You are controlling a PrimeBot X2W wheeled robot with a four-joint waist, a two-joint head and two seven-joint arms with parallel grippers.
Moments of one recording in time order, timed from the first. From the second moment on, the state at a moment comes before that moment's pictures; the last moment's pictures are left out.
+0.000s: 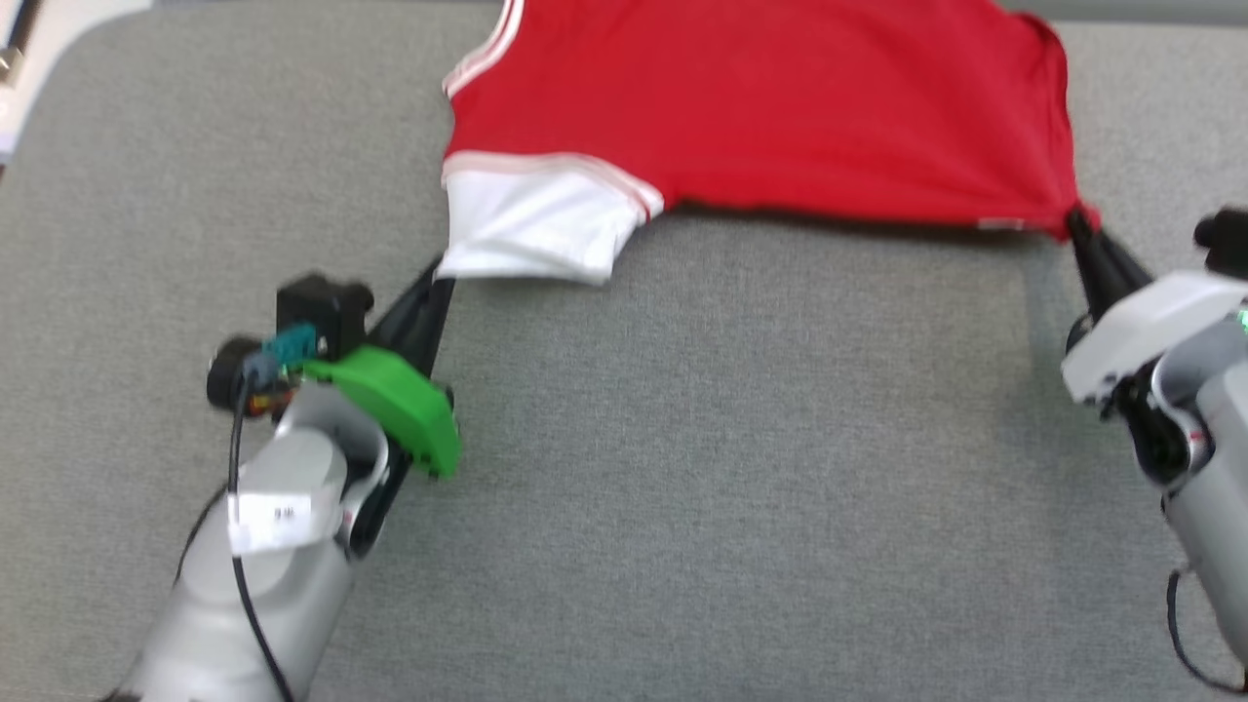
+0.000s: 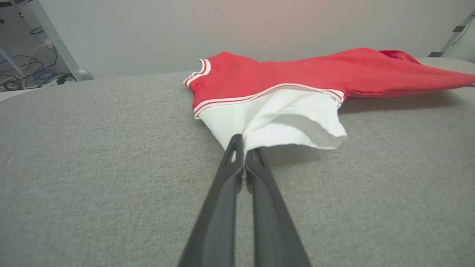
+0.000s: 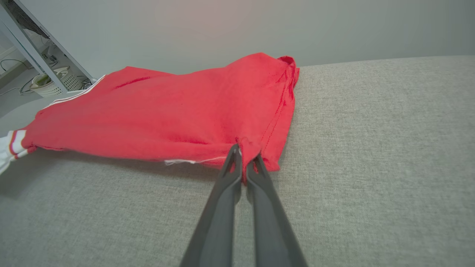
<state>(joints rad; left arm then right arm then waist) -0.60 0.31 -0.46 0.58 -0.51 -0.13 -0.22 -0.72 -0.43 0.42 0.76 0.74 0.13 -0.18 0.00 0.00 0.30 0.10</state>
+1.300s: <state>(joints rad) 0.14 0.60 -0.55 0.04 -0.68 -0.07 0.06 -0.02 -0.54 0.47 0.44 1.03 0.13 -0.02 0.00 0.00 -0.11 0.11</state>
